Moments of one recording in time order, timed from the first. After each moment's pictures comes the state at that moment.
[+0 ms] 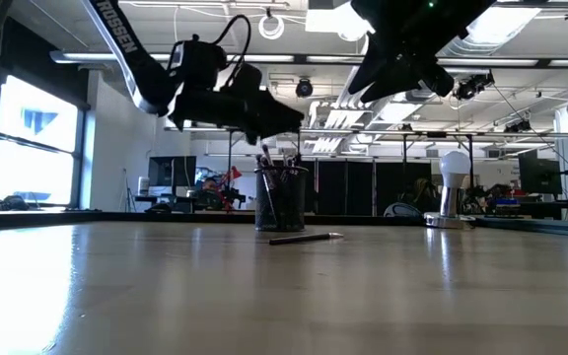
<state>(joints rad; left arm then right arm) 0.52 1.76 0.86 0.86 0.43 -0.10 0.10 1.31 0.90 -0.27 0.64 0.73</state>
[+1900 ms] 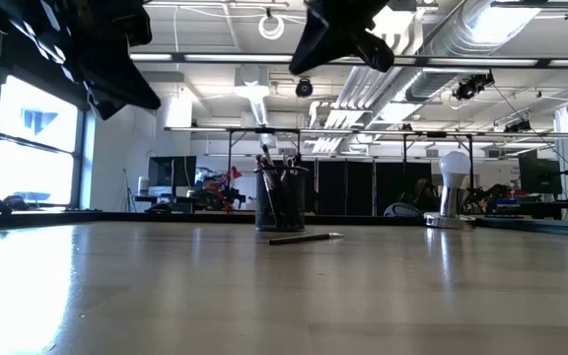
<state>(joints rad) -0.18 0.89 0.54 -0.23 -0.18 -0.51 0.15 1.61 1.30 -0.40 0.48 0.71</state>
